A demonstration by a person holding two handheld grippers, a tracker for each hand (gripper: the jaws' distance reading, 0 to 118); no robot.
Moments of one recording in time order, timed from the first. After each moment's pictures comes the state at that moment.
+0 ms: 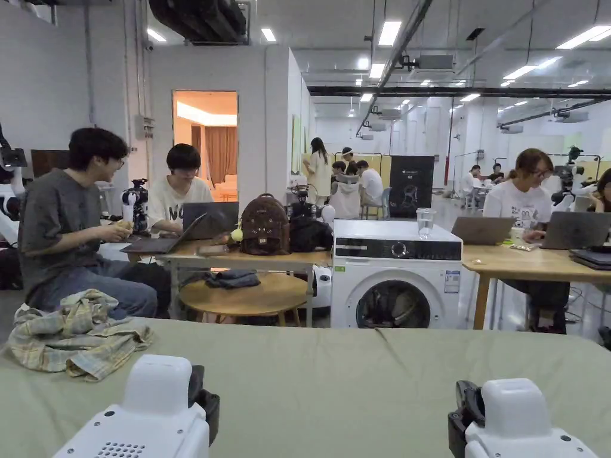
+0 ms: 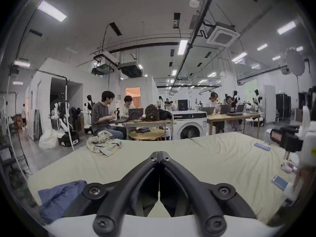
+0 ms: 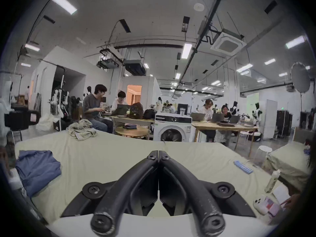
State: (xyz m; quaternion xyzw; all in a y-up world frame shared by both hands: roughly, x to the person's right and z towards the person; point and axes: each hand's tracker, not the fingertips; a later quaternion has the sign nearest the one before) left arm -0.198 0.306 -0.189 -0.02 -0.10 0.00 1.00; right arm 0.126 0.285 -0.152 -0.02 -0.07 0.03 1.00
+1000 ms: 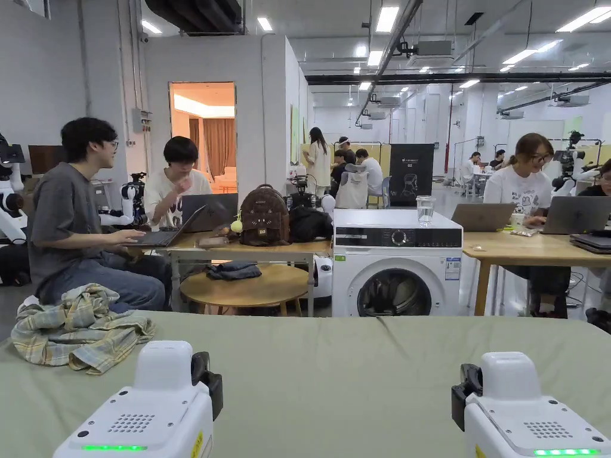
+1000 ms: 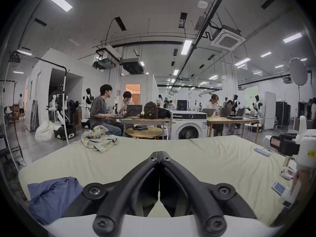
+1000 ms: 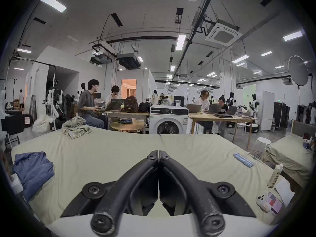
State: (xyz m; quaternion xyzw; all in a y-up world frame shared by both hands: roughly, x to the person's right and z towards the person) left arm -0.192 0.290 -0.225 -0.03 -0.10 0.01 0.99; right arm 0.145 0.275 -0.190 -0.05 -0.09 0.01 0.99
